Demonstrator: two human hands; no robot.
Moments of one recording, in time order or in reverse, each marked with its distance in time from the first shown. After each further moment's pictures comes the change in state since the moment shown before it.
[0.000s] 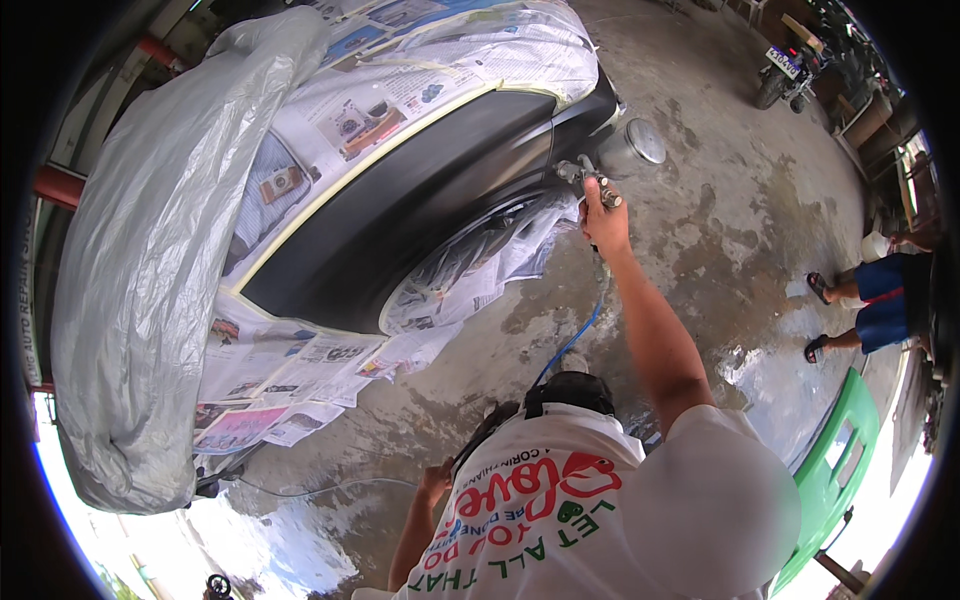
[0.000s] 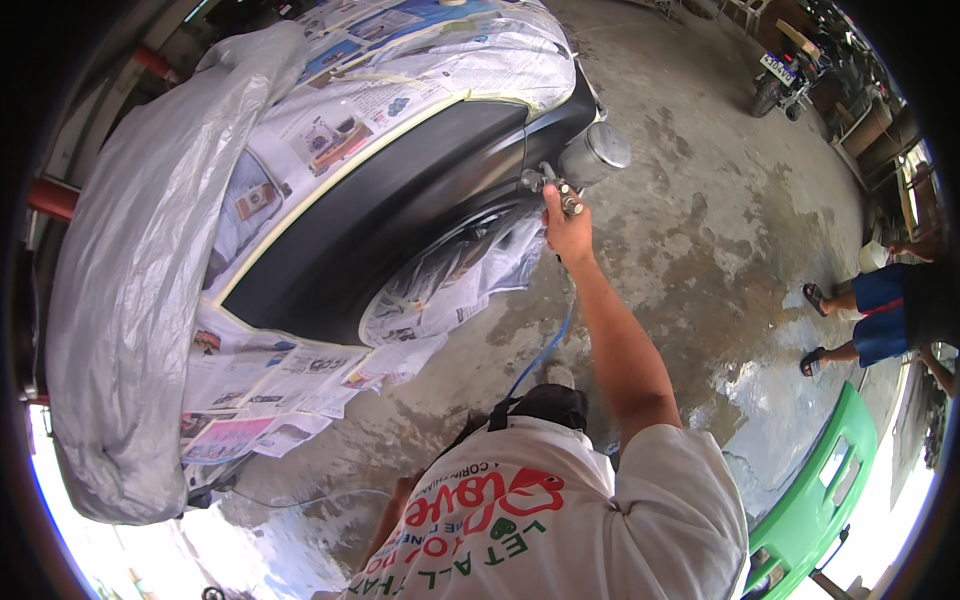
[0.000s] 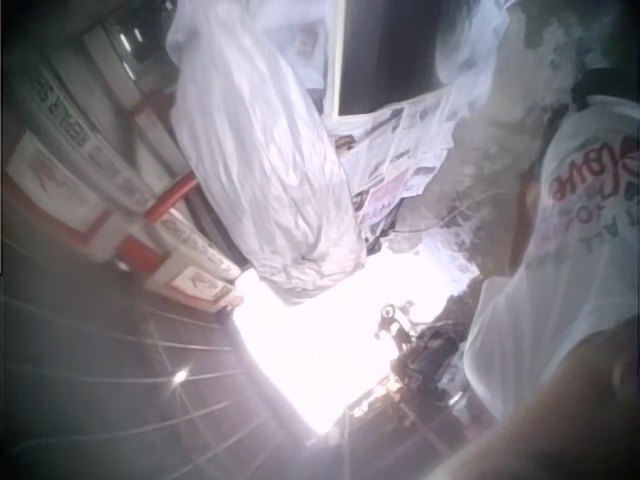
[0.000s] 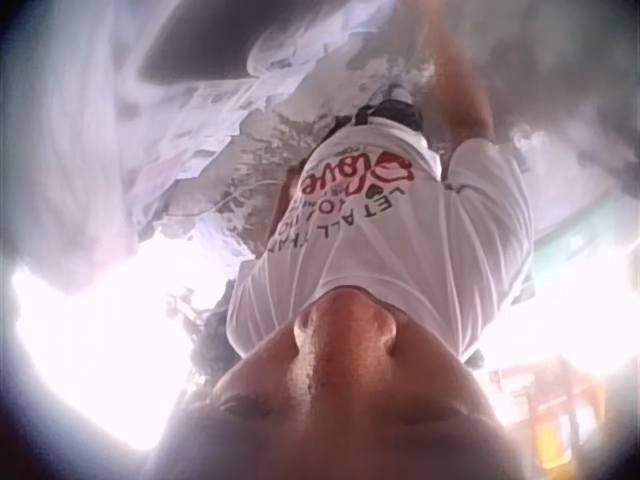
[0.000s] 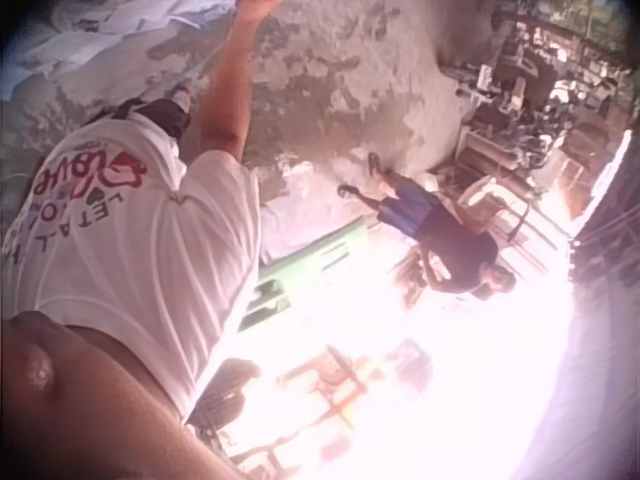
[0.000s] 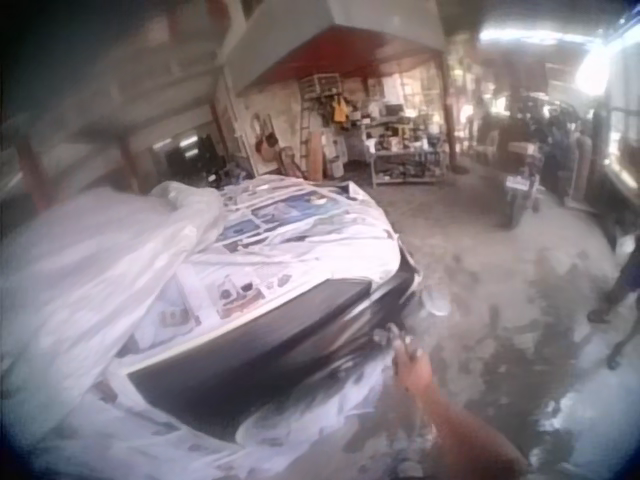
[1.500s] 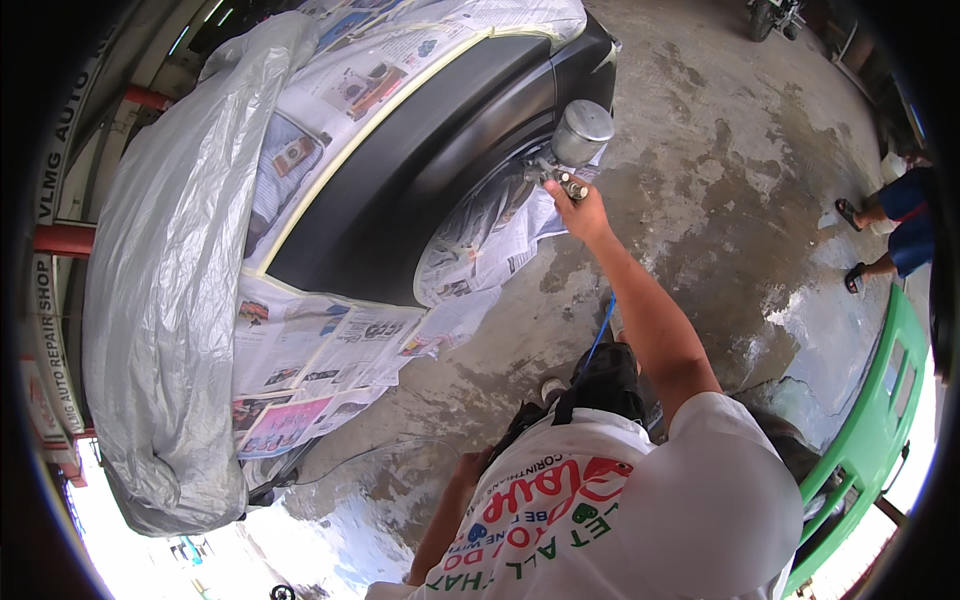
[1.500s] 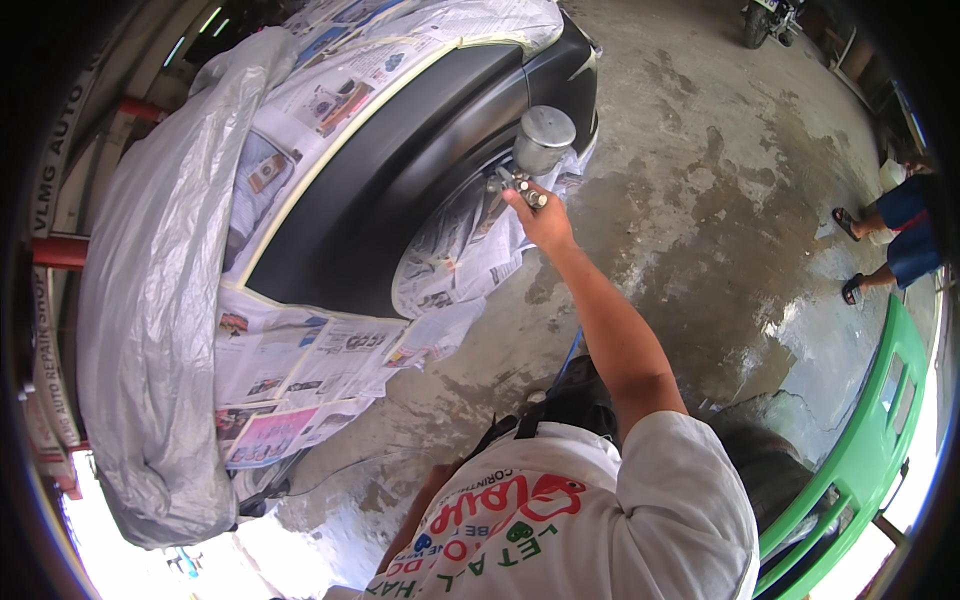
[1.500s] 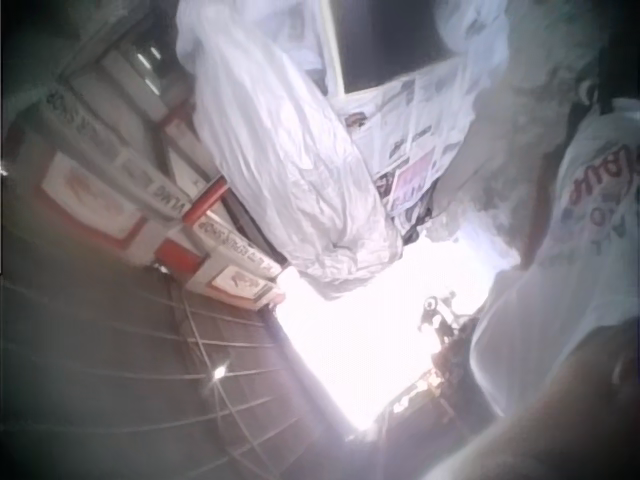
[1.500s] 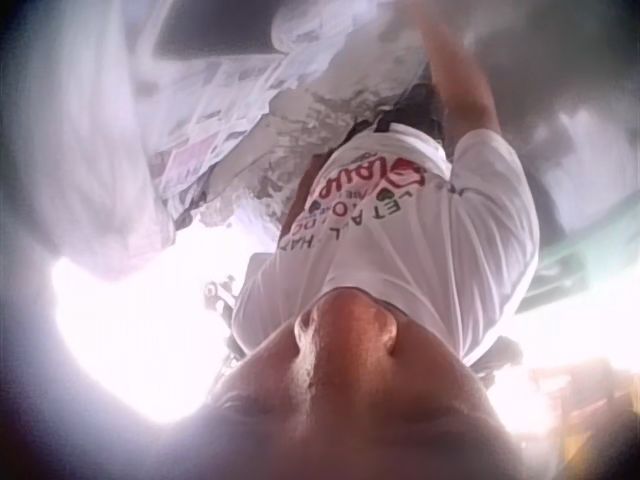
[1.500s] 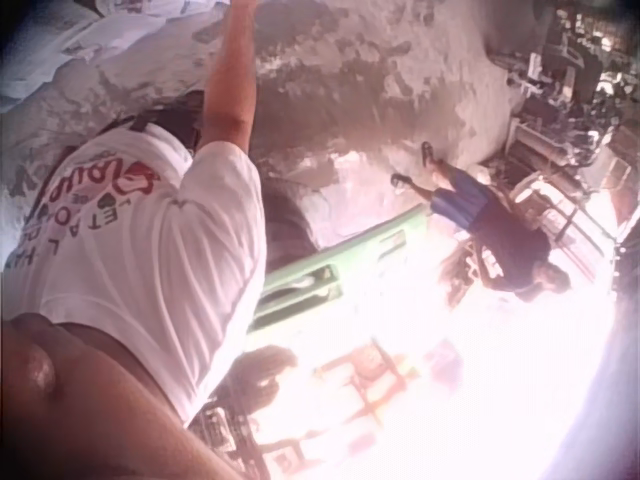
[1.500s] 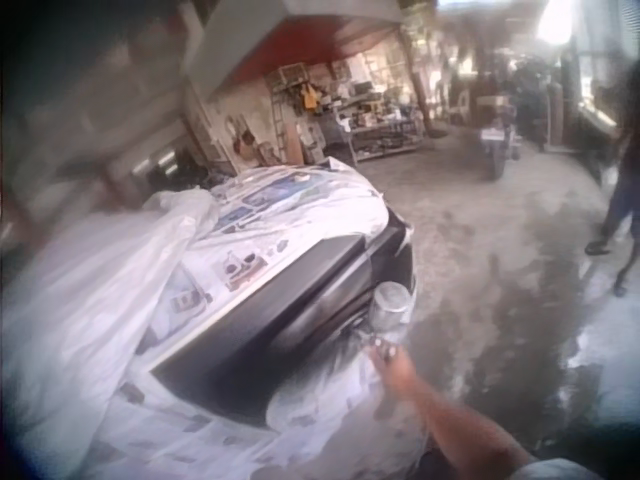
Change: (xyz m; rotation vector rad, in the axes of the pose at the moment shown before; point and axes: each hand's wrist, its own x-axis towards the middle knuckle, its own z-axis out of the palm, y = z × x) left_hand -0.058 -0.036 -0.045 0.249 -0.080 -0.327; right_hand -0.118 0.083 0.057 -0.332 -0.130 0.039
